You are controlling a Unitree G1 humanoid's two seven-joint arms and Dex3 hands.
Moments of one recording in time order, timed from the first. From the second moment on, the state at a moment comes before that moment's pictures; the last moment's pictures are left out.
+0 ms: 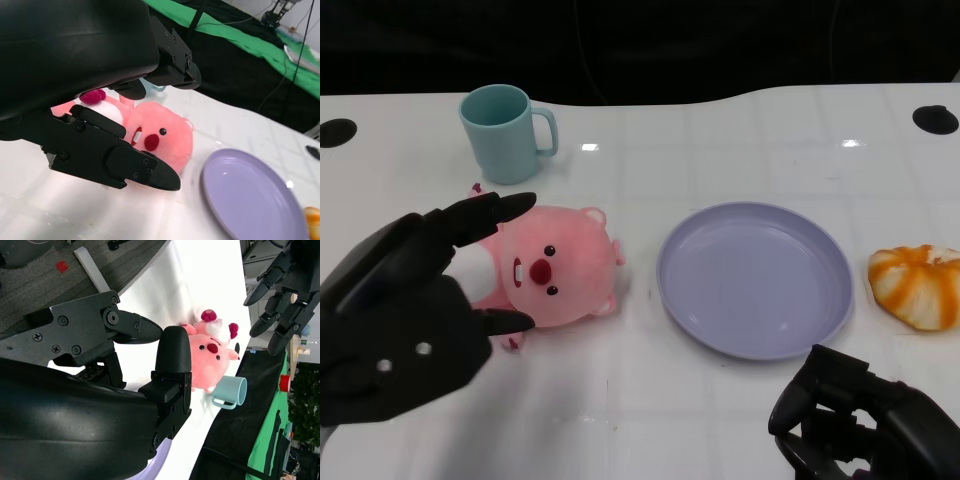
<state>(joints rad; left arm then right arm) -0.08 0.54 -0.09 -0.39 0.28 0.28 -0.32 0.41 -0.22 0.13 -0.61 0.13 0.23 0.28</state>
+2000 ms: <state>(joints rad) -0.72 0.31 -0.47 0.97 0.71 0.05 0.04 0.45 -0.21 0.15 -0.65 0.12 0.24 0.27</state>
